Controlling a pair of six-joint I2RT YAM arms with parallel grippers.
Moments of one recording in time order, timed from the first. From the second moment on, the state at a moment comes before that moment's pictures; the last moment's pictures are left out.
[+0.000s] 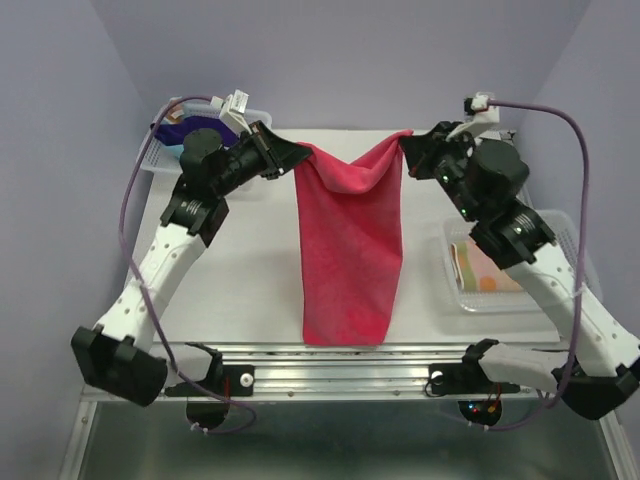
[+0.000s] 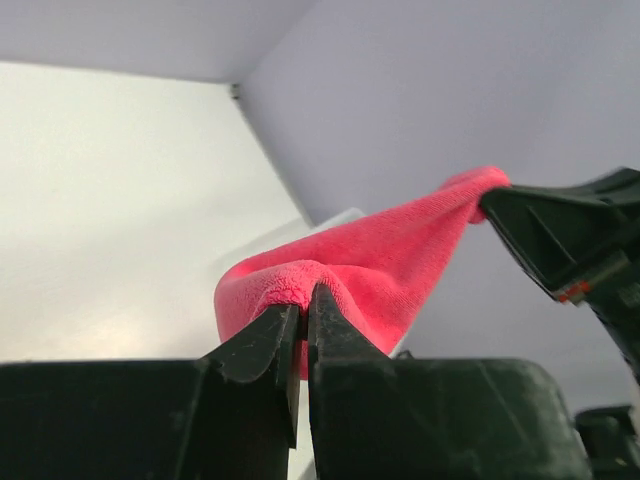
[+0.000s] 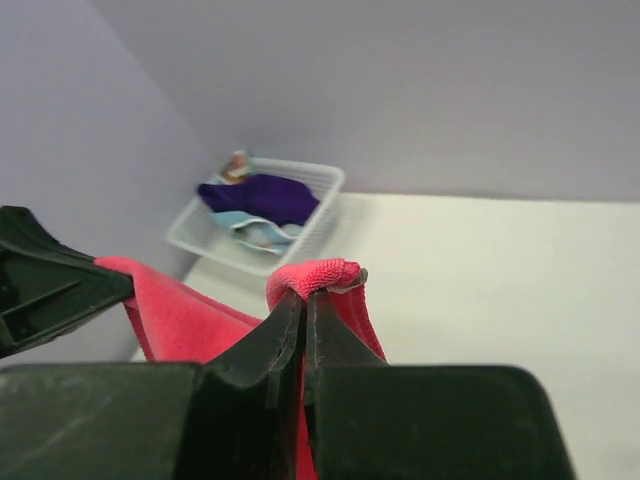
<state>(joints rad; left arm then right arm) -0.42 1.14 1.27 -0.04 0.48 -0.80 0.61 1.06 1.43 -0.24 0.19 0.39</state>
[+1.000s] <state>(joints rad) -0.30 1.37 1.49 0.07 0.70 -0.77 0.31 1.20 1.55 -0.10 -0.06 0.35</state>
